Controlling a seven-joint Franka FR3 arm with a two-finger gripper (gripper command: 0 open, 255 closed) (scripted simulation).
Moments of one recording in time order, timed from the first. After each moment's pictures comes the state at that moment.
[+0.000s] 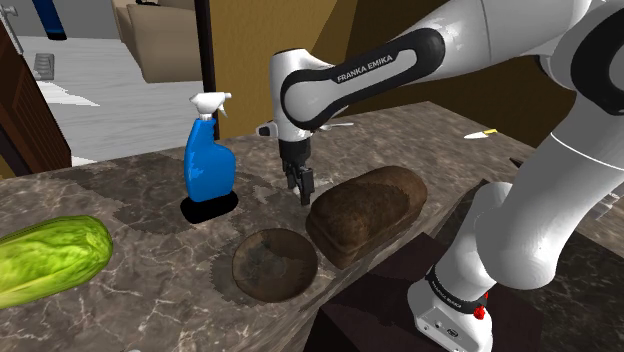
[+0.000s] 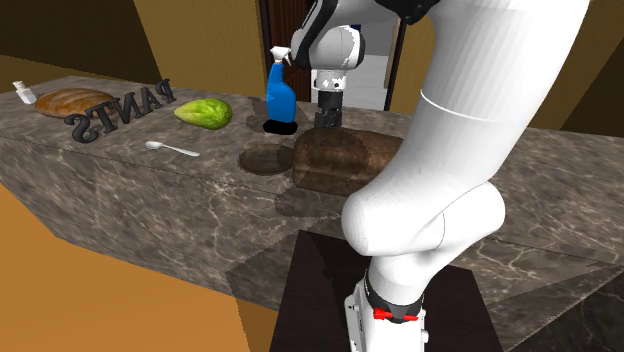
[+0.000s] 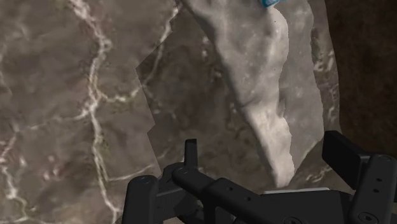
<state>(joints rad) 0.35 -0.05 0.03 -2.25 0.10 1.94 -0.87</state>
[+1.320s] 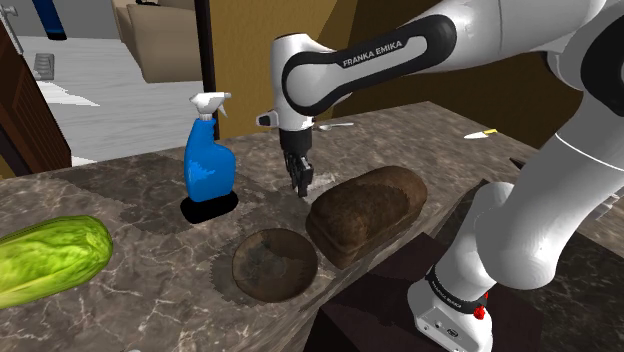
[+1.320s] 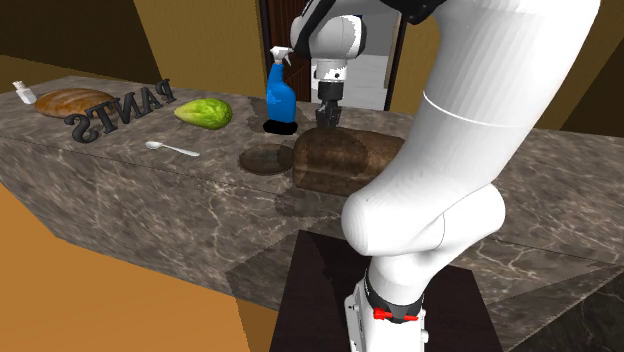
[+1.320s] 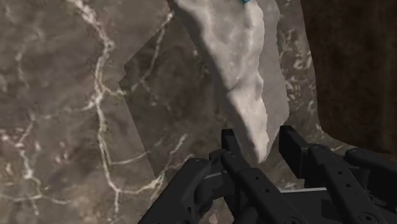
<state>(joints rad) 0.35 -0.08 0.03 -2.21 0.10 1.88 -0.87</state>
